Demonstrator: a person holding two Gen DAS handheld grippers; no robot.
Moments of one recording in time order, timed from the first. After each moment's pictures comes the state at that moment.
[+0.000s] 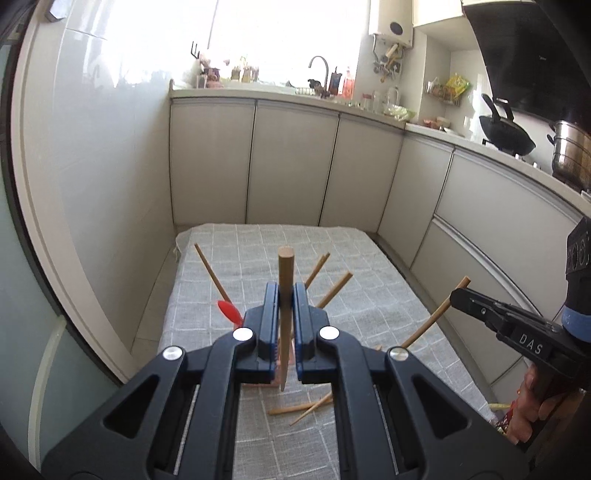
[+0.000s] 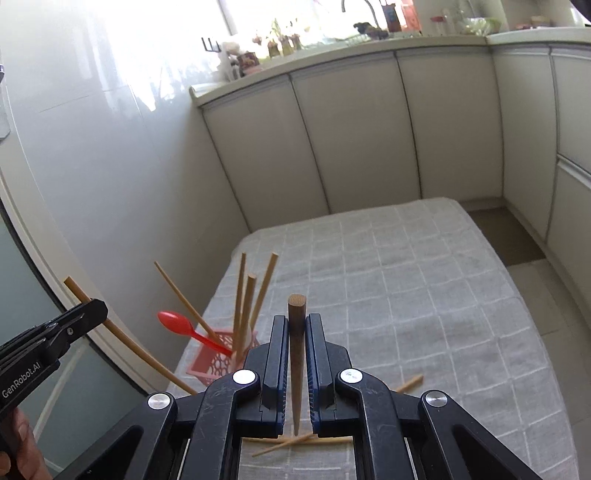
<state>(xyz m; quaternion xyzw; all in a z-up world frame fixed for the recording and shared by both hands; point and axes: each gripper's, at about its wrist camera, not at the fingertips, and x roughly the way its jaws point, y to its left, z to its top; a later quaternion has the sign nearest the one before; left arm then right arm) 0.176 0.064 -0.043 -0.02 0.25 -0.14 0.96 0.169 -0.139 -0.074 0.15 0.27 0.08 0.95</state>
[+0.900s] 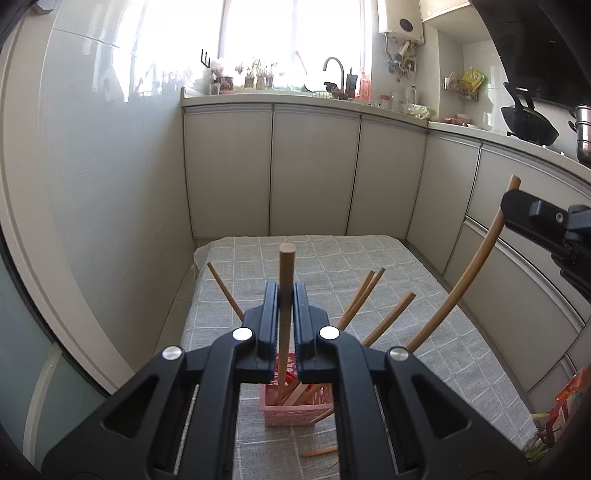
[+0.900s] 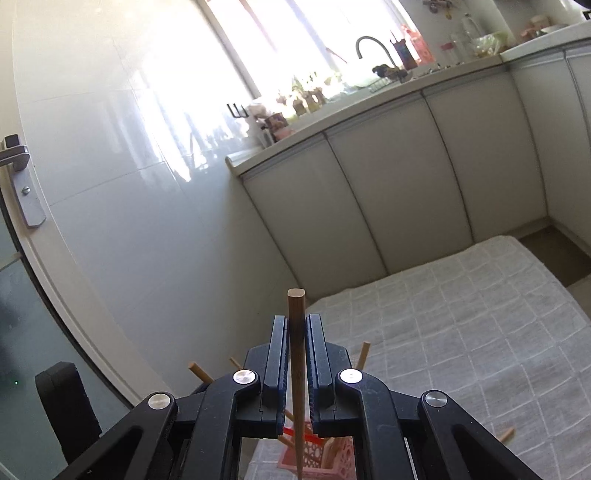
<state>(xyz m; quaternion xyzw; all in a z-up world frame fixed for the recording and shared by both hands) 0.227 0.053 -0.082 0.01 0.23 -0.10 0.97 0.204 -0.104 -0.040 0.23 0.17 0.12 0.95</state>
